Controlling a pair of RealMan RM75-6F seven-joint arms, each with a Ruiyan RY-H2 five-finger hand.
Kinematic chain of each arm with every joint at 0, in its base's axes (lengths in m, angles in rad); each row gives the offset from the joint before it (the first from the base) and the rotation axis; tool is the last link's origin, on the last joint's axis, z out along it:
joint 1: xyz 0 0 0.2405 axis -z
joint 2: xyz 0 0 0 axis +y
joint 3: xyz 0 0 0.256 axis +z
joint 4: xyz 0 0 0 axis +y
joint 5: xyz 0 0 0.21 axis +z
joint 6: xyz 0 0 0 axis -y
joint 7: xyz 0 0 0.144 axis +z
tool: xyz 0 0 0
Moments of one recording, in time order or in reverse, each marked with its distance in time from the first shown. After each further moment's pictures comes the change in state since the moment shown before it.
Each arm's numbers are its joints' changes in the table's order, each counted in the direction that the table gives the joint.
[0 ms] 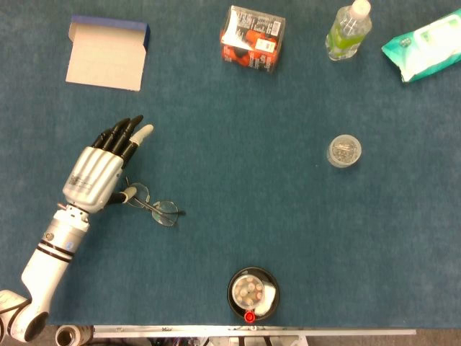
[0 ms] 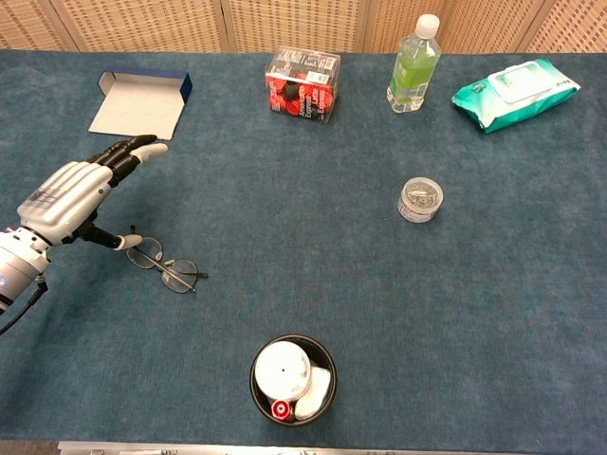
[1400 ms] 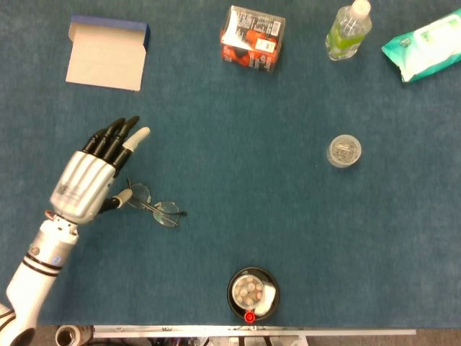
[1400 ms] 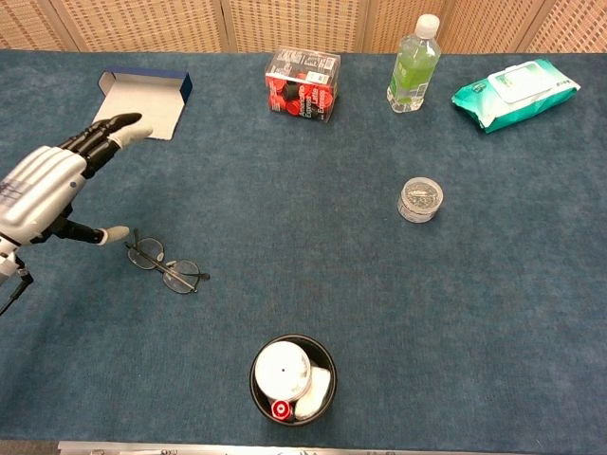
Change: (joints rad) left arm -0.036 0.118 0.017 -0.177 0.087 -0.147 0.083; right arm 0.005 0.000 0.000 -0.002 -0.007 -0.012 -0.005
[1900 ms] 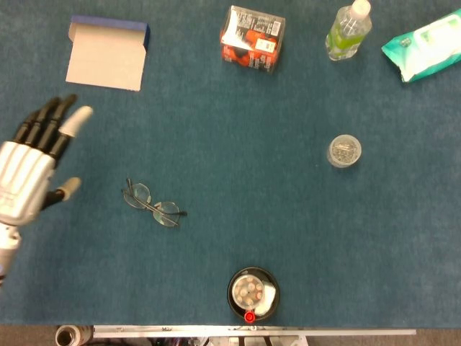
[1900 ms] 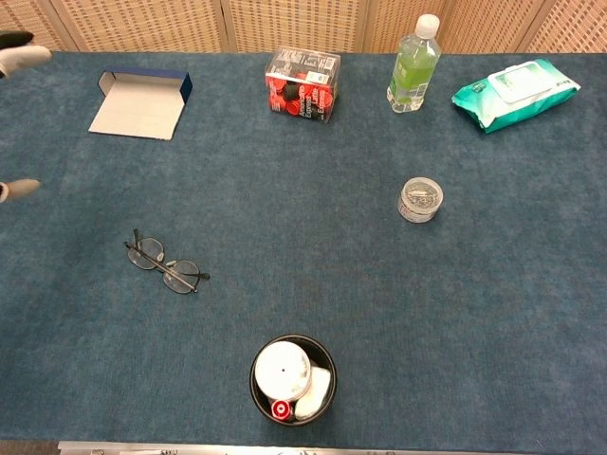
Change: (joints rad) left arm -0.057 0.341 -0.023 -0.327 -0.013 -0.076 0.123; right arm 0.003 -0.013 0.005 0.005 -0.003 -0.018 -0.030
